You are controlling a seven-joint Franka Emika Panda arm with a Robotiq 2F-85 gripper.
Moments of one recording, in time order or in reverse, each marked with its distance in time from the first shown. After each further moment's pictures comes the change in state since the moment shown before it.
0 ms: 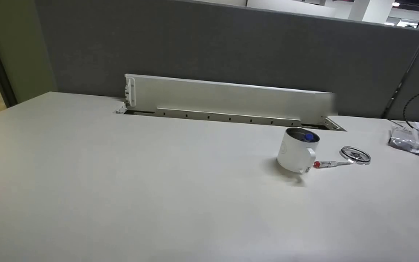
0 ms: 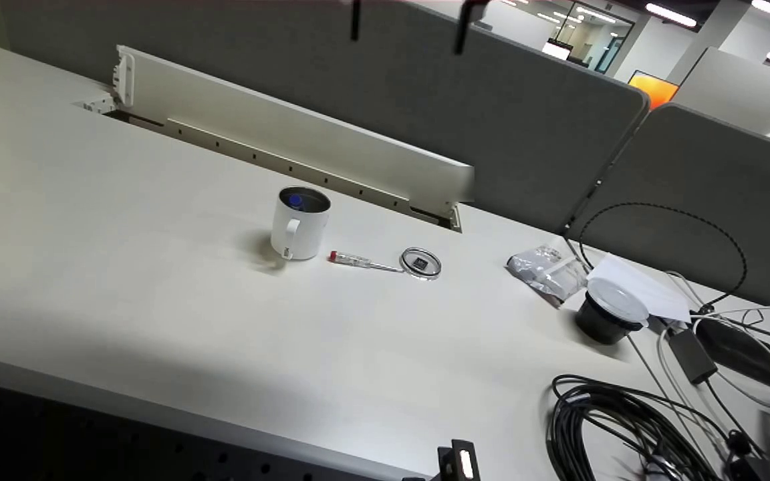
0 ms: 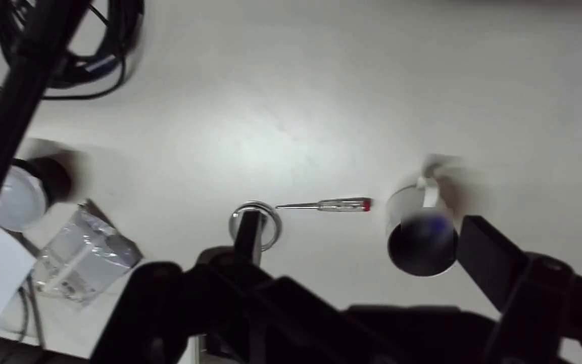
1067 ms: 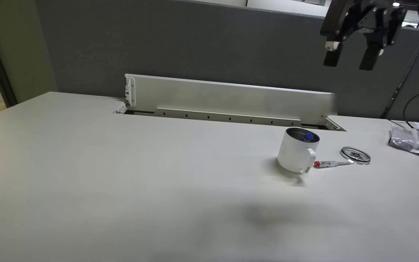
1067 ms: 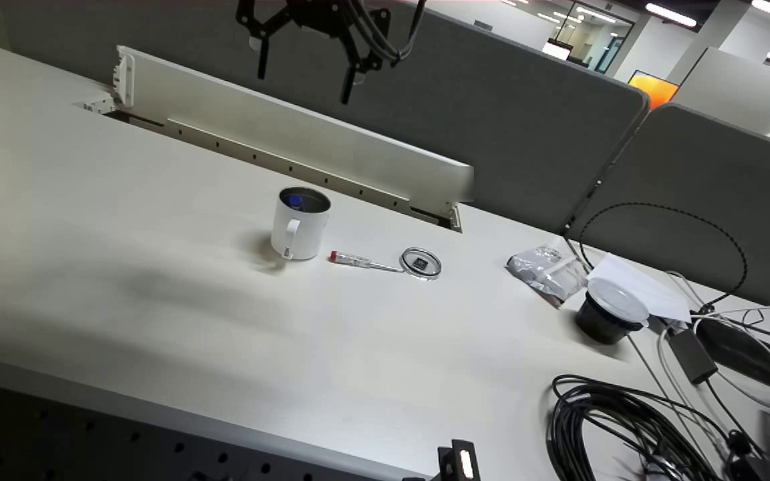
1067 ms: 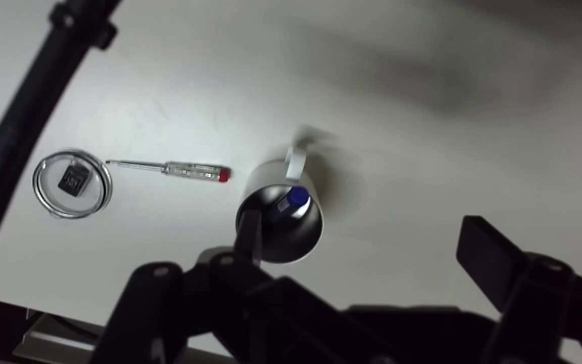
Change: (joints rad) arm 0.135 0.324 0.018 0.146 0.293 0.084 -0.271
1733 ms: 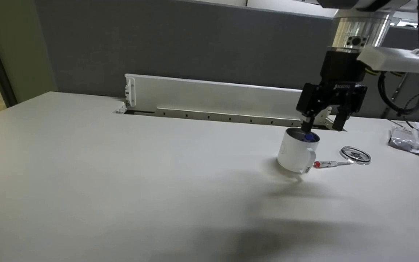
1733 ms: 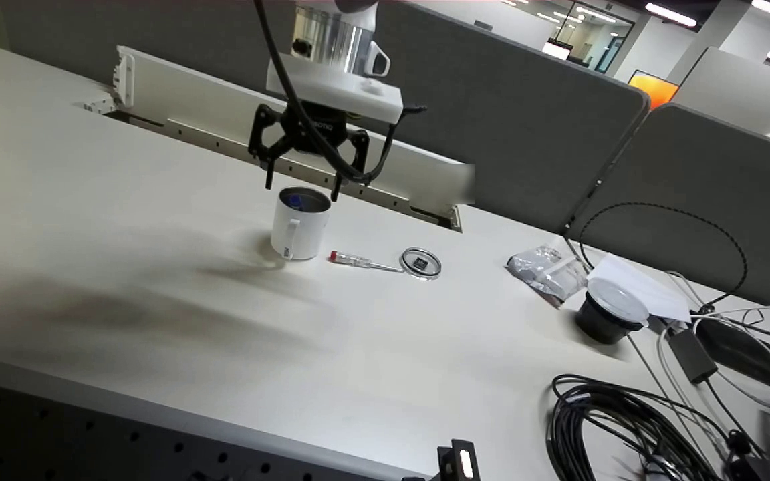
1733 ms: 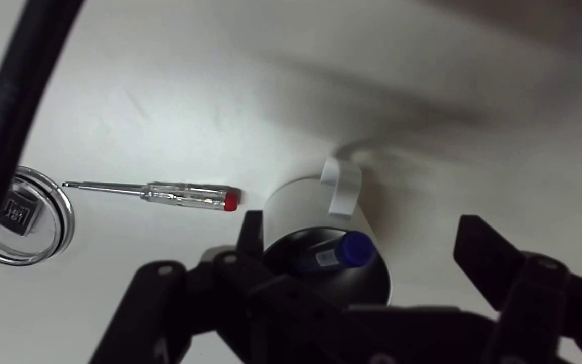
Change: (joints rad) arm -0.051 0.374 0.037 0.044 0.003 0.348 0.010
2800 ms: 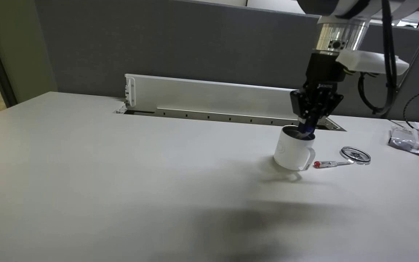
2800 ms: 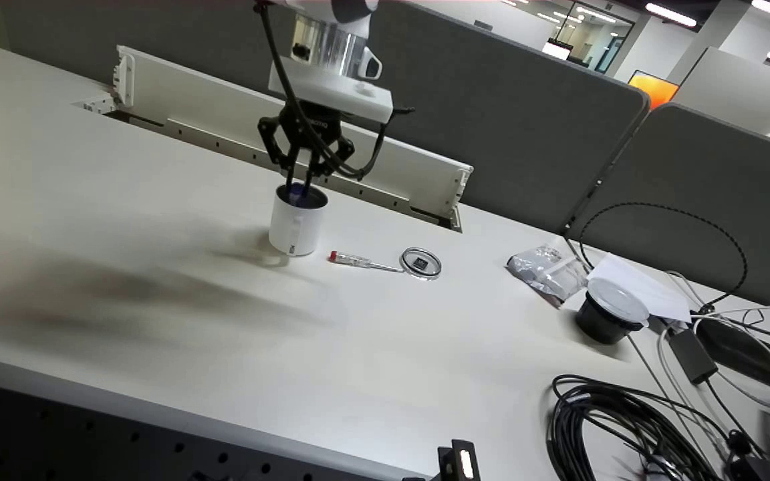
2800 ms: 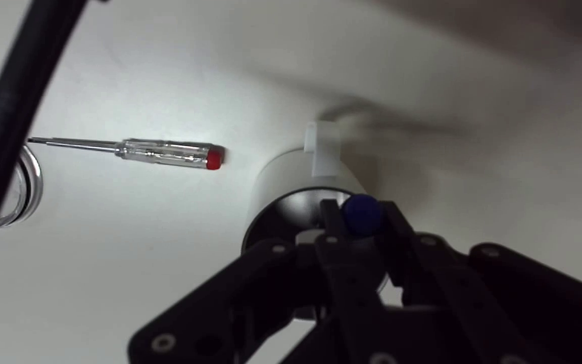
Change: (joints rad) arm -0.057 0.079 0.079 0.129 -0.004 -0.068 0.007
